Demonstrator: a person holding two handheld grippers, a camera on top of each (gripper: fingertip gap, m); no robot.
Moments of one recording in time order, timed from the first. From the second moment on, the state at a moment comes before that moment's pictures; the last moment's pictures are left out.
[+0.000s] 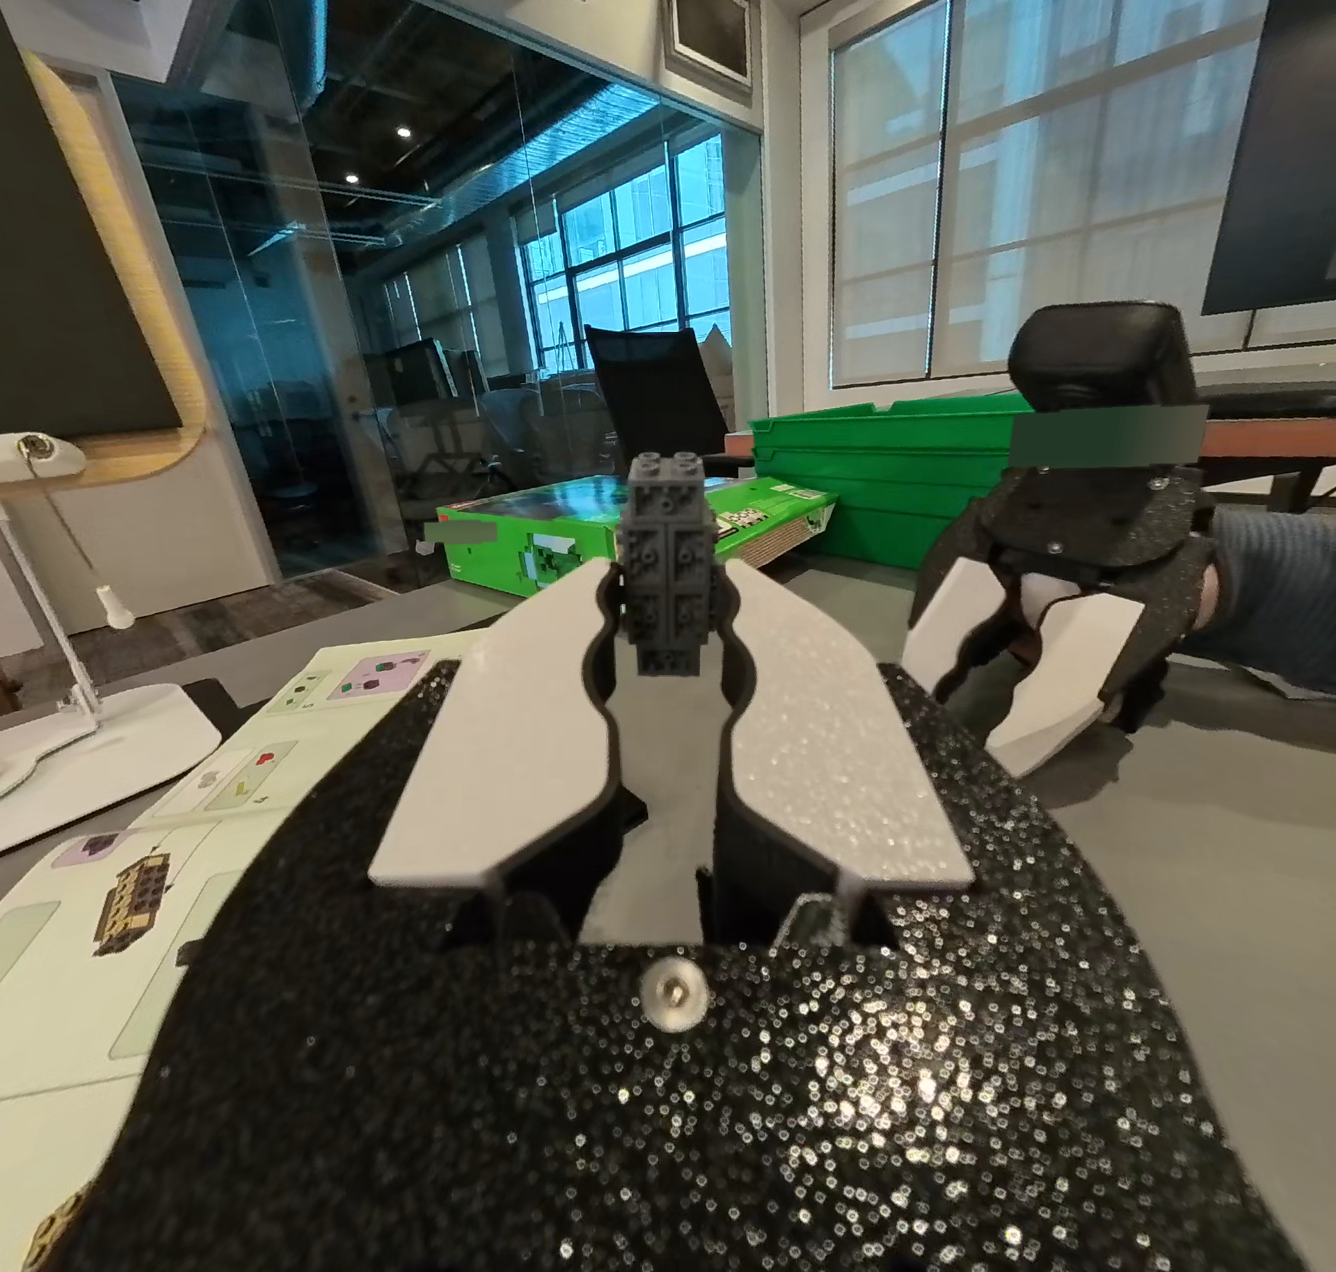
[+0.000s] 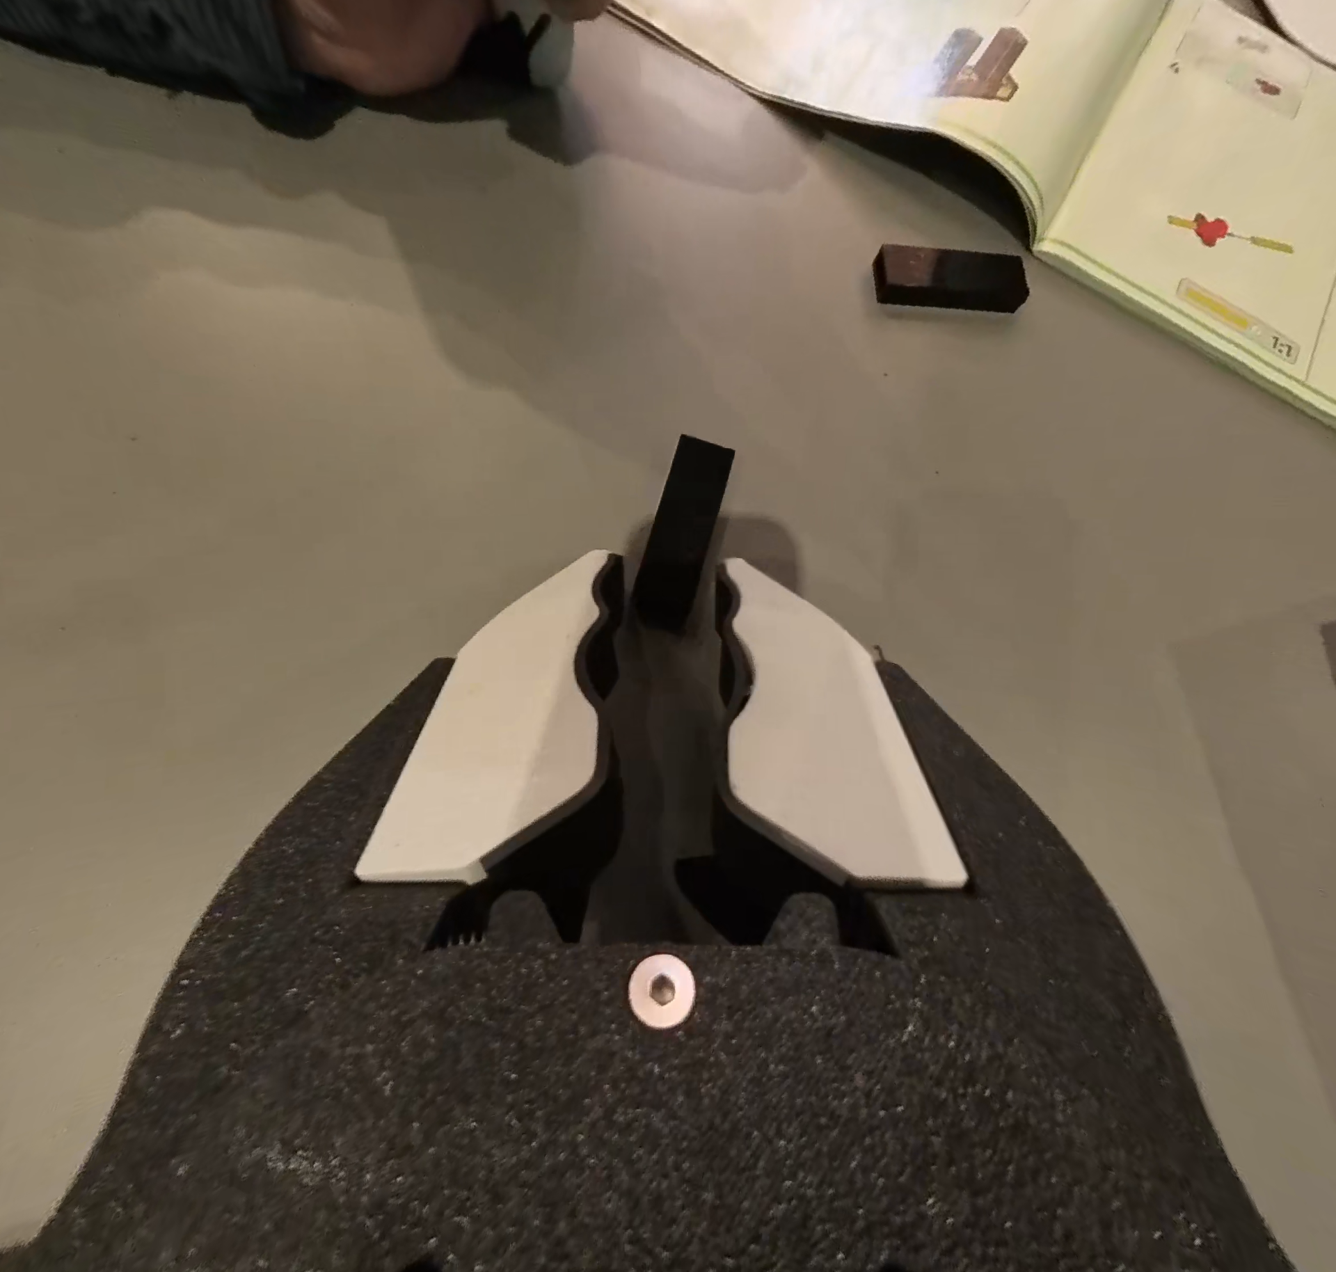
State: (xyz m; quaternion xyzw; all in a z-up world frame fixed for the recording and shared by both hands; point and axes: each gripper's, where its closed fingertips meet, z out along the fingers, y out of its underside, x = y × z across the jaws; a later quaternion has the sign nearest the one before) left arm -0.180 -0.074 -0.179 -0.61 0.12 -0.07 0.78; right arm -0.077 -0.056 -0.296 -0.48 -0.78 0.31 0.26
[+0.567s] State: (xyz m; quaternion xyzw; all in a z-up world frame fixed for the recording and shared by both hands) left arm -0.174 -0.062 -0.181 -0.61 0.13 -0.07 0.78; right arm -0.066 -0.022 -0.262 -0.55 -0.74 0.26 0.28
